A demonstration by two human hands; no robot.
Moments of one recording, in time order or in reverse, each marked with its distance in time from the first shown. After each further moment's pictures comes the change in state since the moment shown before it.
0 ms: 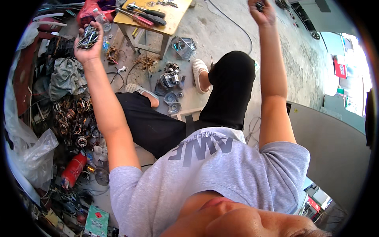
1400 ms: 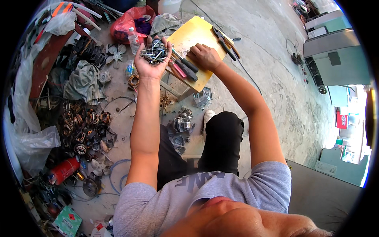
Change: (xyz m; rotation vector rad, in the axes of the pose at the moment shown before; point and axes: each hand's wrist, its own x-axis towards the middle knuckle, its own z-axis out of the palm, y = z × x) left_hand 0.020 -0.120 0.024 -0.103 -0.044 -0.025; right_hand 0.126 0.244 -0.064 -2.786 -1.095 -0.847
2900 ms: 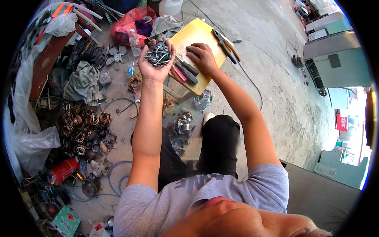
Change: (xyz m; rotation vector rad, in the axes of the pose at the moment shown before) left_hand 0.003 -0.015 0.005 0.035 0.087 0.041; right_hand -0.001 0.001 0.021 0.471 0.113 0.345
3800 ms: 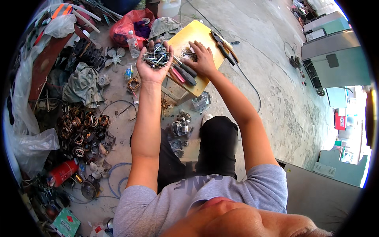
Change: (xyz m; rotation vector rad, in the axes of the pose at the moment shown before) left_hand 0.000 0.003 0.001 -0.015 -0.011 -0.011; right_hand -0.005 -0.009 0.000 -0.197 -0.080 0.150
